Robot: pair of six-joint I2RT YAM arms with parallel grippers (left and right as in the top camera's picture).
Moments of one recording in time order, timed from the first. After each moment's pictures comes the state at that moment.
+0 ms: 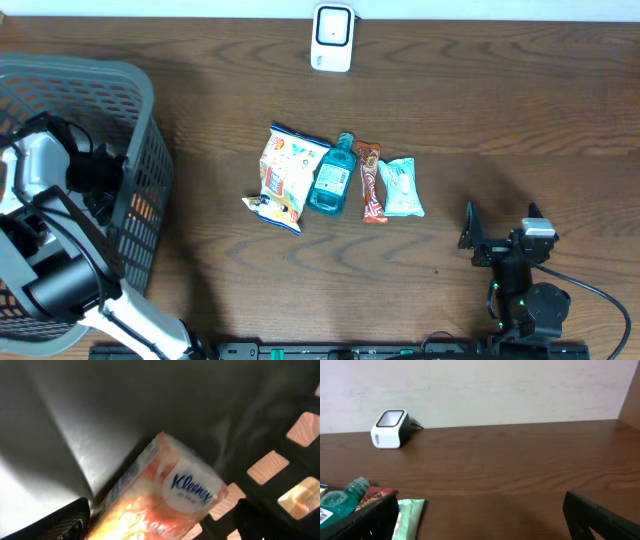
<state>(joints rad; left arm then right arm) 0.55 1.96 1.39 -1.15 0.36 -0.05 -0.11 0.02 0.01 -0.06 -0.10 0.06</state>
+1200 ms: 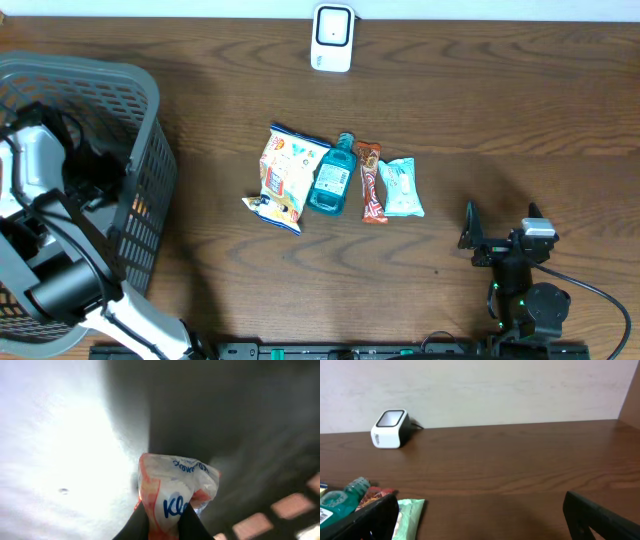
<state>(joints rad) 0.55 1.94 1.46 -1.15 0.15 -0.16 -0.11 0.02 0.01 -0.06 -0.10 0.06</state>
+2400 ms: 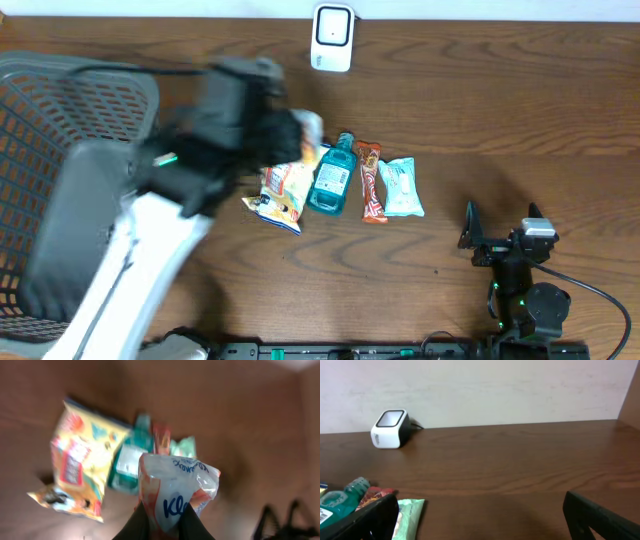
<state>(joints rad) -0.49 1.41 1.57 -1.05 0.13 -0.60 -0.11 0.02 0.01 -0.06 -0.10 0.06</state>
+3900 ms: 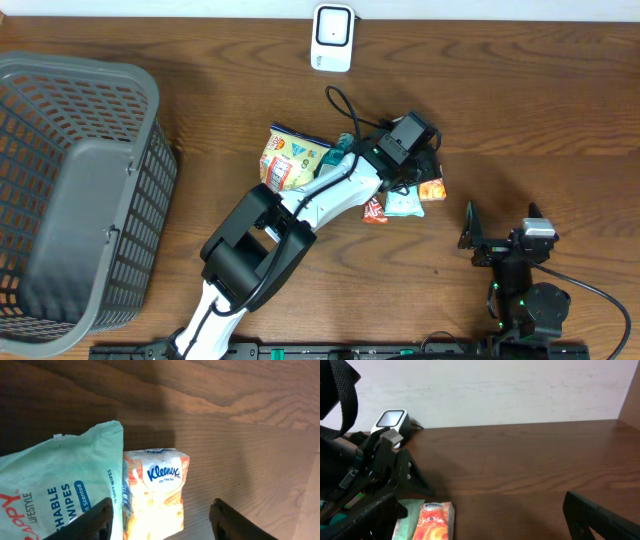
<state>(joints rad) -0.82 2.16 1.55 -0.31 0.21 -1.05 -0.11 0.02 0.01 -0.06 -0.10 0.06</state>
